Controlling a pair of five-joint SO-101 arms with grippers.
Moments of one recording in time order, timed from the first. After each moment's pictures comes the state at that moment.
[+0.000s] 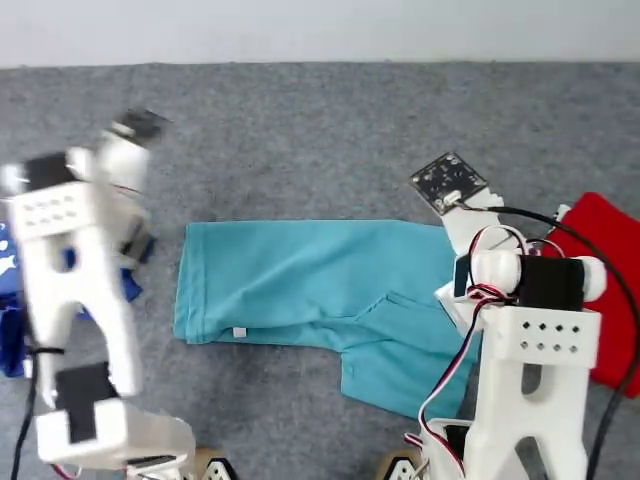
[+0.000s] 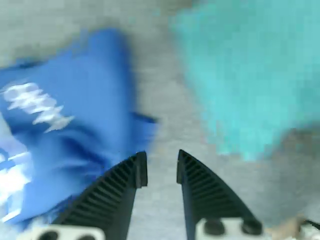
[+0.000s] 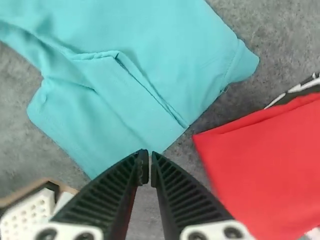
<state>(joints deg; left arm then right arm) -15.5 -1.0 1.0 98.1 -34.1 1.8 -37.5 17.8 100.0 34.8</state>
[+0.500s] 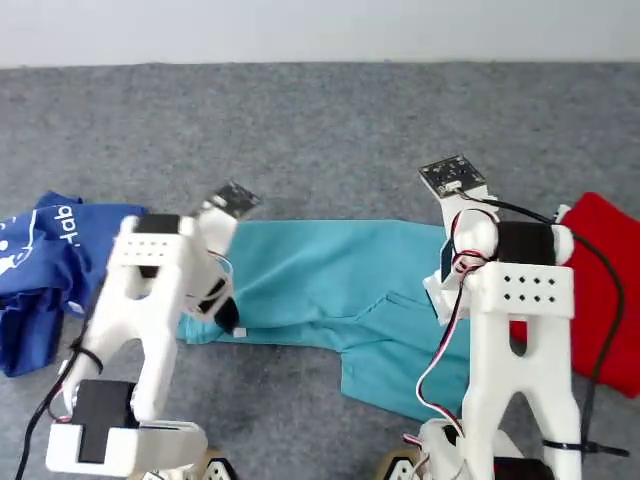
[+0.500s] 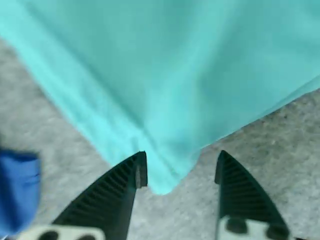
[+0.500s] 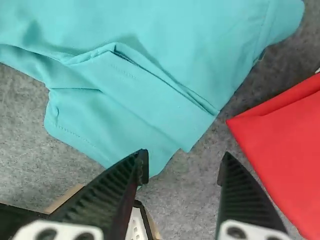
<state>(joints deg) -0.8 -5.0 33.8 77.0 -26.2 0.5 -27.8 22.0 97.0 21.8</state>
